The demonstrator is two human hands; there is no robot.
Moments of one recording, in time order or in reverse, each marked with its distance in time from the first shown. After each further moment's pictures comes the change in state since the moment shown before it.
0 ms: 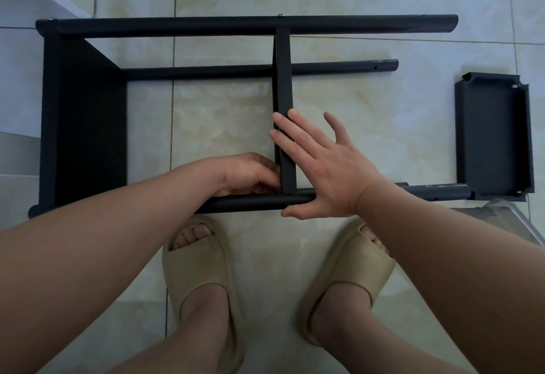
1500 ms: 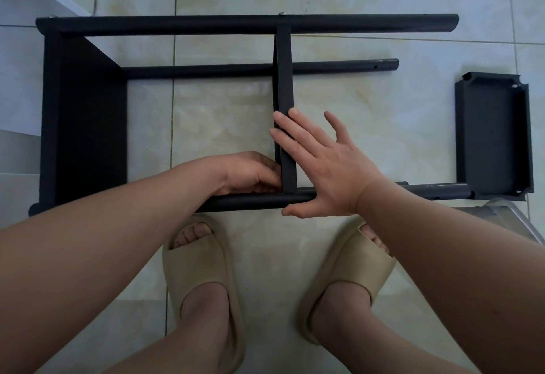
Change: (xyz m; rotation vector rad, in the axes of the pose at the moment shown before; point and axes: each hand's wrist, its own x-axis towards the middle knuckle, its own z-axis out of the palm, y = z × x) left_hand -0.001 0.000 0.000 -0.030 -0.005 0.011; right_hand 0.000 0.000 0.000 -0.003 -0.010 0.003
